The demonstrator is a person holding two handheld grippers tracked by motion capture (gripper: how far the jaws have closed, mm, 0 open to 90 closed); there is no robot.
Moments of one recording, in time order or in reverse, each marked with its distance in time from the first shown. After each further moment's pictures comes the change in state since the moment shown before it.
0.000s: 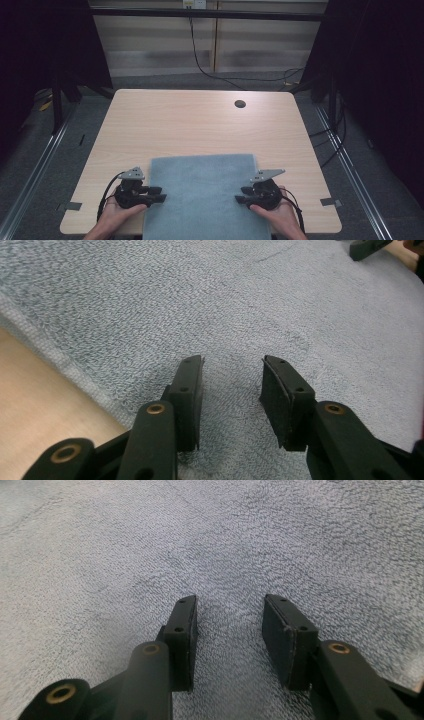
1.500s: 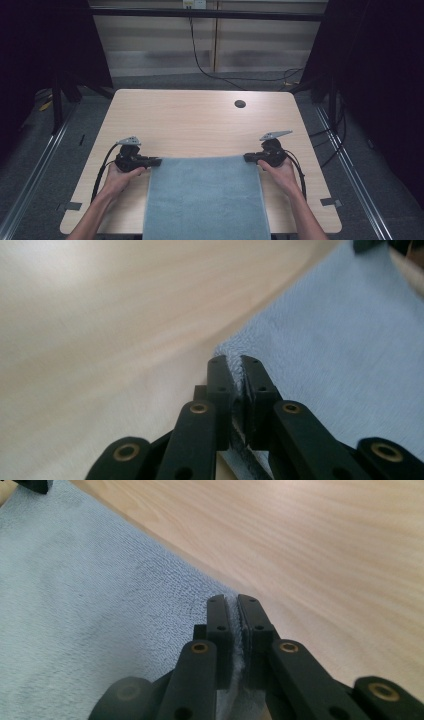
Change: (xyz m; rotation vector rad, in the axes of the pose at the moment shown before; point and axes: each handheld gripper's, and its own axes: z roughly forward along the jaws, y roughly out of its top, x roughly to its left) left arm 0.088 0.060 0.002 -0.151 0.055 -0.056; right arm -0.108 0.059 0.009 -0.086 -0.005 0.103
